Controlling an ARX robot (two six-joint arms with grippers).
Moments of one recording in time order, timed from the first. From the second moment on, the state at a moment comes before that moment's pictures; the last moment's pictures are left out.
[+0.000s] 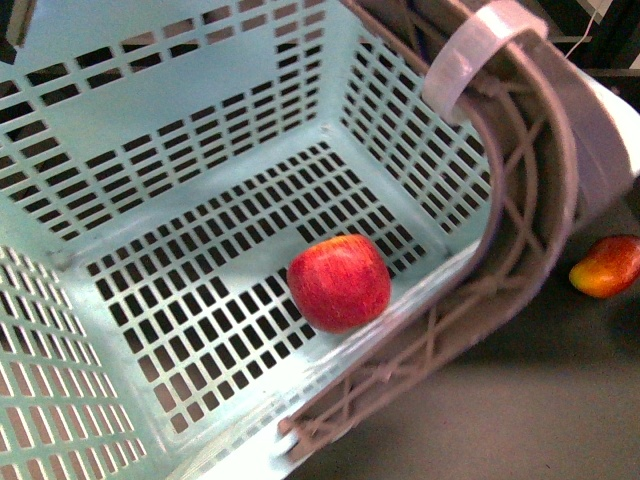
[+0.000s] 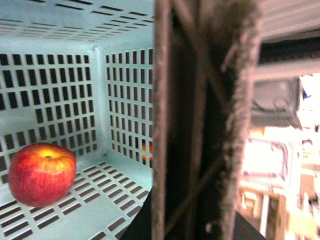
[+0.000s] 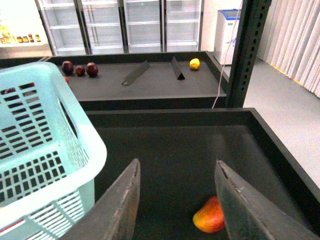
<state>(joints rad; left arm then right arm) -0.55 1.42 0.98 -0.08 -0.03 -1.18 0.00 0.01 0.02 0.00 0.00 0.00</state>
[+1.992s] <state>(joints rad) -0.28 1.16 0.75 -0.23 -0.28 -1.65 0.00 0.01 0.02 0.00 0.00 0.00</state>
